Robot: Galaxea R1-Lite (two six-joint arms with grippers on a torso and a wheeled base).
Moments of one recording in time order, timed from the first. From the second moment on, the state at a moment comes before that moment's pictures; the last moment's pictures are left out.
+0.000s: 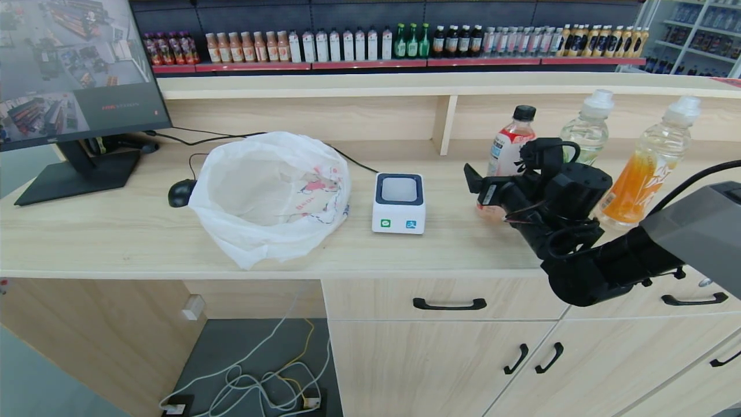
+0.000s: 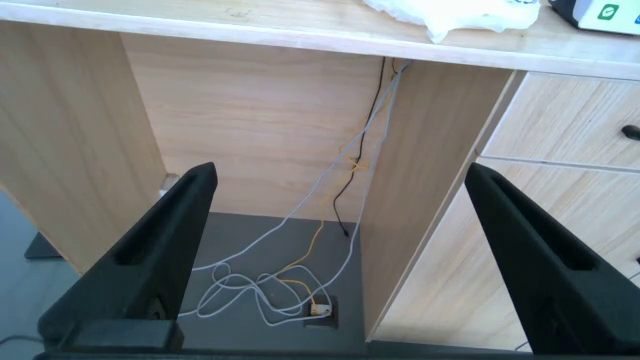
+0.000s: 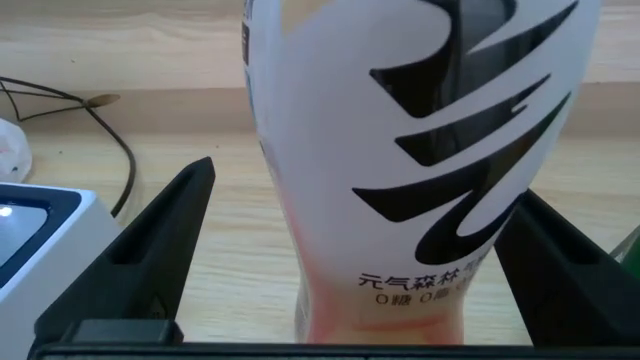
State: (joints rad) left arm 0.00 0.00 0.00 0.00 0.00 -0.01; right arm 0.29 2.16 -1.12 -1.29 -0.18 -0.02
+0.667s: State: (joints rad) left arm 0.00 0.00 0.00 0.00 0.00 -0.01; right arm 0.29 2.15 -1.10 -1.29 -0.18 -0.02
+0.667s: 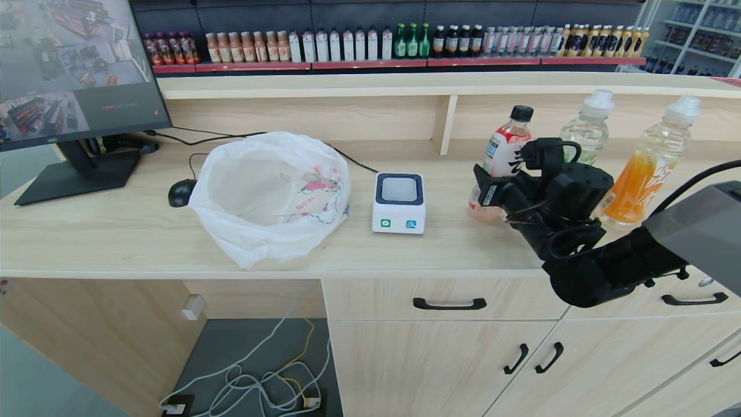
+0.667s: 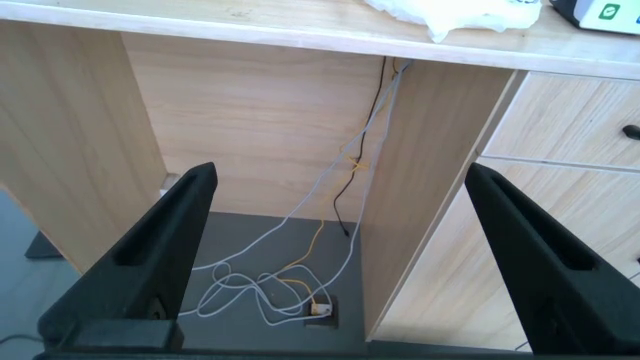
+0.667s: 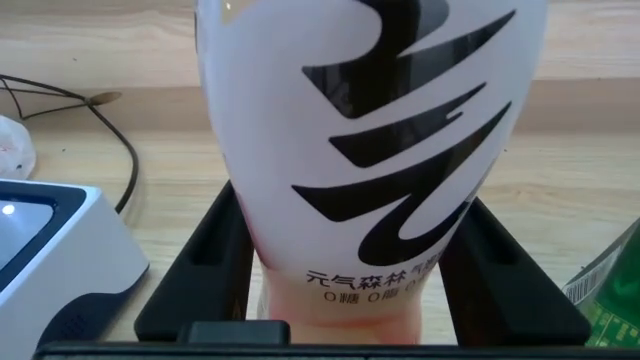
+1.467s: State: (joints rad) left arm 0.00 0.00 0.00 0.00 0.00 -0.01; right arm 0.31 1.98 -1.07 -1.16 -0.18 -0.04
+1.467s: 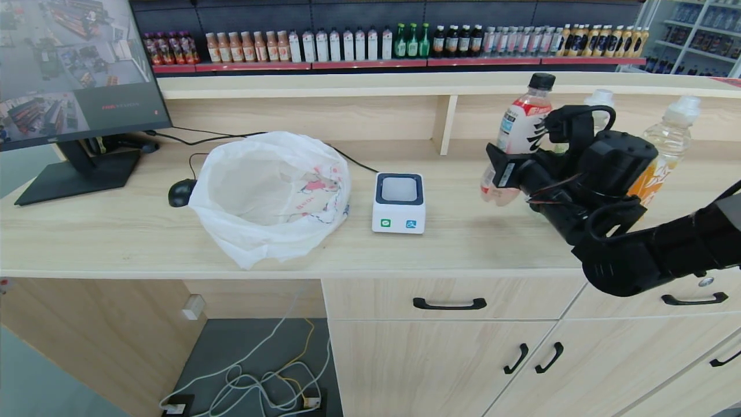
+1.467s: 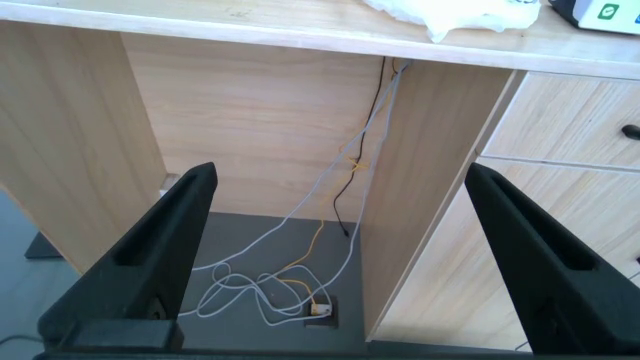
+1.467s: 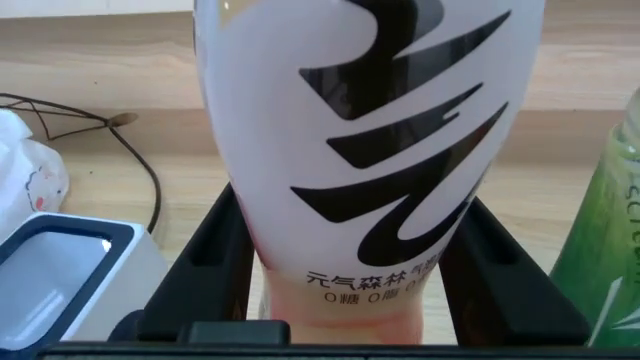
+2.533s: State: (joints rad) left arm 0.00 0.00 0.00 0.00 0.00 -0.01; right arm 0.53 1.55 -0.60 -1.17 -0.18 0.00
